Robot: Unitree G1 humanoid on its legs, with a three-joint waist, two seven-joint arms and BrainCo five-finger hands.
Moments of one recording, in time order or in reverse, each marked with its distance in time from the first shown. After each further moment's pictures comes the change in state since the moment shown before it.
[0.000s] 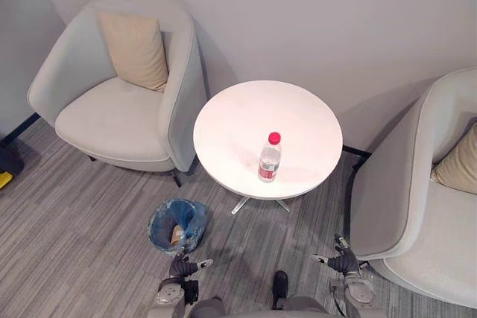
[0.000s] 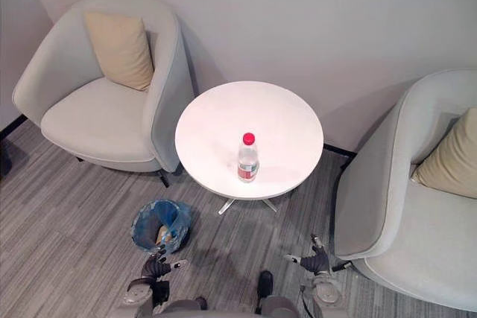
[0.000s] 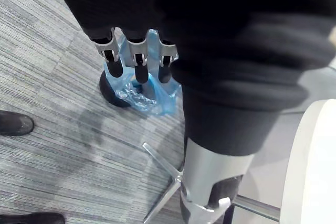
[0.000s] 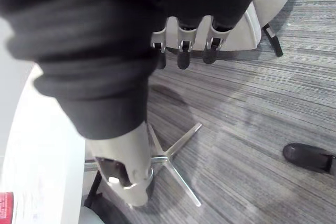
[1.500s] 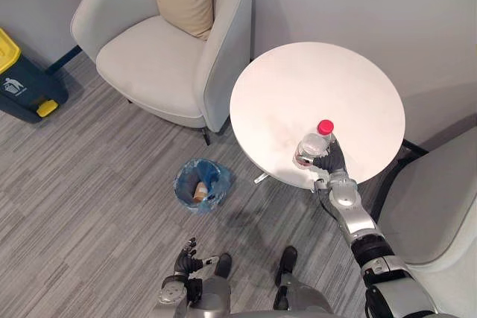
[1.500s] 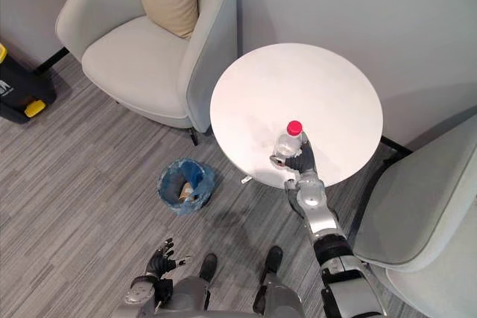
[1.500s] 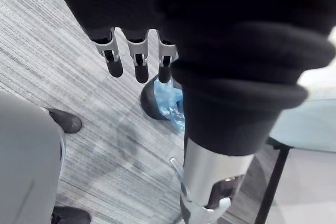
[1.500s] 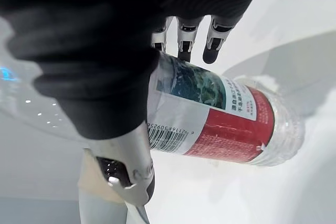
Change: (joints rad) left arm 0.039 0.007 -0.037 -0.093 -0.012 -0.027 -0.033; right arm -0.579 -0.086 0.130 -0.081 0.008 -0.014 -0.107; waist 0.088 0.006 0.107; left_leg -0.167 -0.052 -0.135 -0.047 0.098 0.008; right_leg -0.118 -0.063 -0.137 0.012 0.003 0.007
